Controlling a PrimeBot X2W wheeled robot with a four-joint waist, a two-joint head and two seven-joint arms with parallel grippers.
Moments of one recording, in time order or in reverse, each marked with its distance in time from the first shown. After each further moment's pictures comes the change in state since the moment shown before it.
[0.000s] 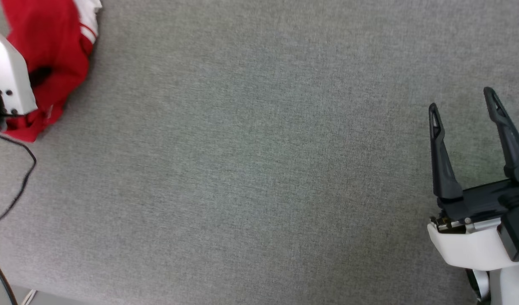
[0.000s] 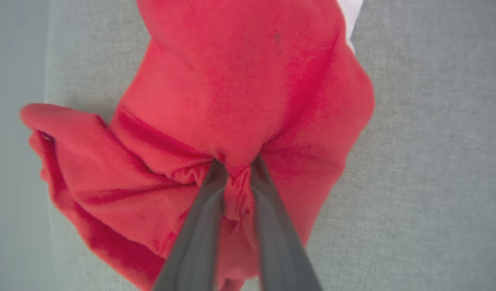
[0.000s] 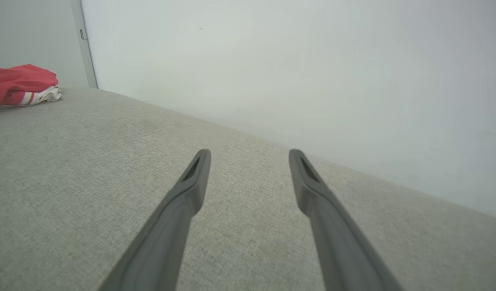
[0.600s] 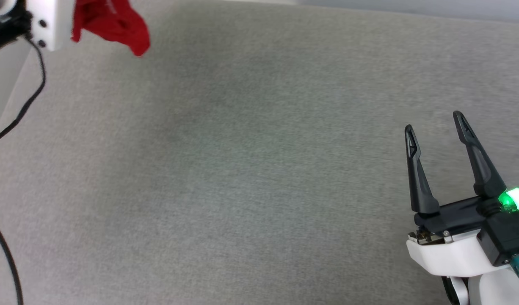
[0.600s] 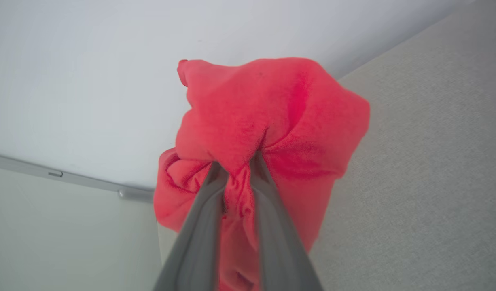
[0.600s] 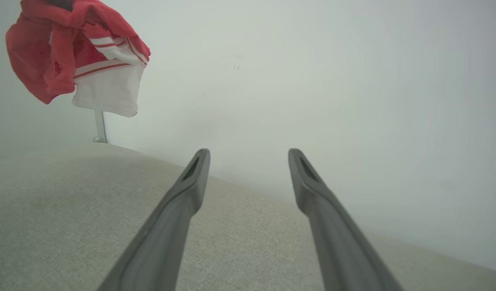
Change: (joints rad) left arm -0.324 0.076 -0.267 -0.412 0.105 0.000 -0.098; right arm 0.050 0.050 0.028 0.059 0.066 0.000 0.000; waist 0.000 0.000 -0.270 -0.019
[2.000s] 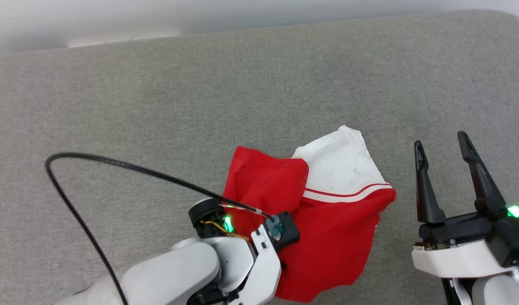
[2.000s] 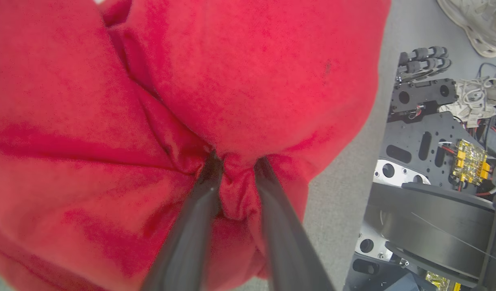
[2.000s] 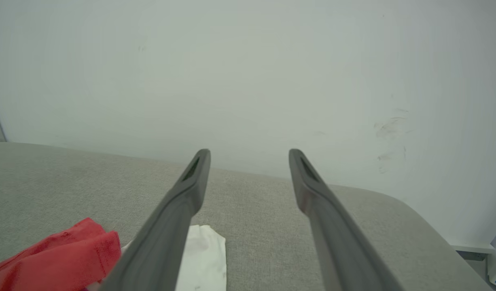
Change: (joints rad) left arm 0.659 -0.322 -0.297 -0.243 0.214 -0.001 0.085; right arm 0.045 0.006 -0.038 0.066 0.109 0.000 0.000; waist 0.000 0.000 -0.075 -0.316
